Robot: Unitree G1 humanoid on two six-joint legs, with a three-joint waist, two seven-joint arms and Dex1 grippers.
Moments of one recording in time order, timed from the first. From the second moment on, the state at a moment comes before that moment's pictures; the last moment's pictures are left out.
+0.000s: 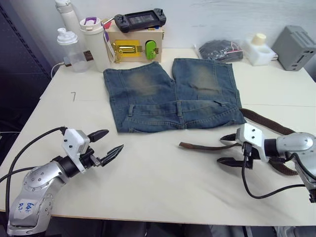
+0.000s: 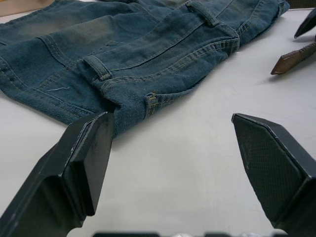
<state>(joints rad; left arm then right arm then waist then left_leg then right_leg) 0.10 0.59 0.29 -0.46 -0.50 0.39 -0.65 -0.31 -0.99 0.06 -0.01 0.22 0.25 1.19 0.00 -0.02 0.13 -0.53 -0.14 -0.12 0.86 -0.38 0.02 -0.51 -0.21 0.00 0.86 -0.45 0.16</state>
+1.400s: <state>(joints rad) -0.26 0.65 -0.01 -0.42 -0.68 0.59 -0.96 -0.36 -0.96 0.11 -0.46 0.39 0.42 1.27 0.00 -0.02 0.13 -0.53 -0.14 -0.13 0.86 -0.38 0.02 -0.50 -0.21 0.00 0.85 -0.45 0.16</state>
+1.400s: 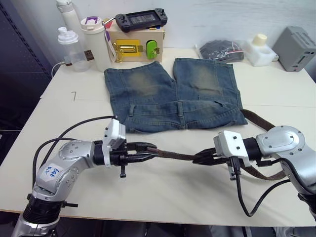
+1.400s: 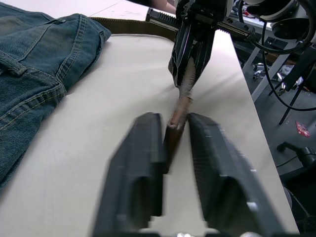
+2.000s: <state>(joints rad) -0.27 0.41 0.12 -0.38 -0.96 0.82 -0.65 -0.41 -0.81 -0.35 -0.43 1.03 0.86 0.96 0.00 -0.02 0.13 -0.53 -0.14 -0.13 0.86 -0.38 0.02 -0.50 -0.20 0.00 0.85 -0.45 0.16</state>
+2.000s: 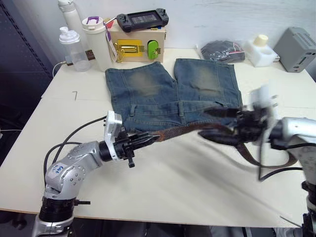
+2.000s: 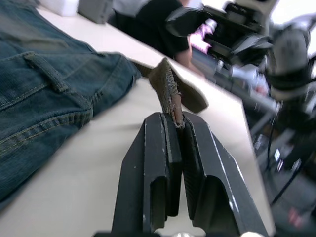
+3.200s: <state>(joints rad) -0.24 0.41 0.14 -0.43 -1.40 0.93 -0.34 -0.14 -0.34 -0.13 -0.46 1.80 0.67 0.04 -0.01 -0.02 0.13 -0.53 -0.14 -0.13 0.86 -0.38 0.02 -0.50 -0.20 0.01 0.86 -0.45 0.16</state>
